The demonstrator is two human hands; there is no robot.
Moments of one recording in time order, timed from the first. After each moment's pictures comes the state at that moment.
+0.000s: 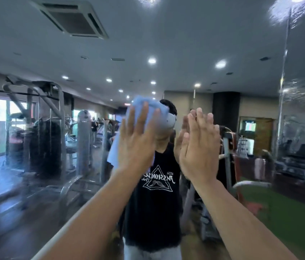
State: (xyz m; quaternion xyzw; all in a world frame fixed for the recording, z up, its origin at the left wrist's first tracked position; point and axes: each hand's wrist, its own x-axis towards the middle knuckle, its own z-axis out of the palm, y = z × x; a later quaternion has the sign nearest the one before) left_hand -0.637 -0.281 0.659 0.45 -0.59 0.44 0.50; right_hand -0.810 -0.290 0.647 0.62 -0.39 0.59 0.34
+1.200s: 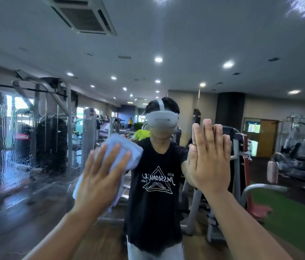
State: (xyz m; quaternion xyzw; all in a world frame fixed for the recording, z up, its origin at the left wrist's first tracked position) left_hand -0.449 -0.245 0.559 0.47 -0.64 0.47 0.38; right_hand -0.743 -0.309 0.616 0.61 -0.42 0.53 0.42
